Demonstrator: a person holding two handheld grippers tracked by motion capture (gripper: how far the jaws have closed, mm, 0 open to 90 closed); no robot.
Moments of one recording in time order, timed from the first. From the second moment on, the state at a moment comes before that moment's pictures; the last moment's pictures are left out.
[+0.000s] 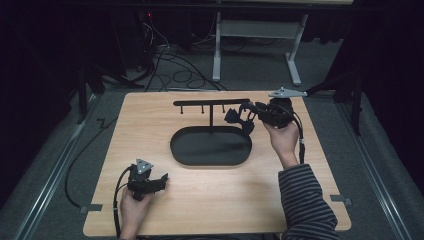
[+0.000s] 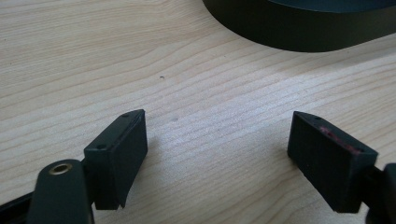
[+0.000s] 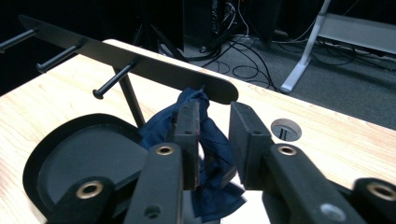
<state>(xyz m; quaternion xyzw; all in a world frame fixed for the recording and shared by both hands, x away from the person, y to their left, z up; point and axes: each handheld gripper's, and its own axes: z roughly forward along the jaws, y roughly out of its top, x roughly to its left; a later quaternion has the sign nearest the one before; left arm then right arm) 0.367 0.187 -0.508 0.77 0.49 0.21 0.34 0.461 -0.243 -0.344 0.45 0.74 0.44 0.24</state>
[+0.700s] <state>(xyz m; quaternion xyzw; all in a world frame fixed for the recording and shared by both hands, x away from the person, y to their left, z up) 0.367 0.187 -0.508 0.77 0.49 0.21 0.34 0.438 -0.264 -0.340 0.46 0.71 0.47 0.25</state>
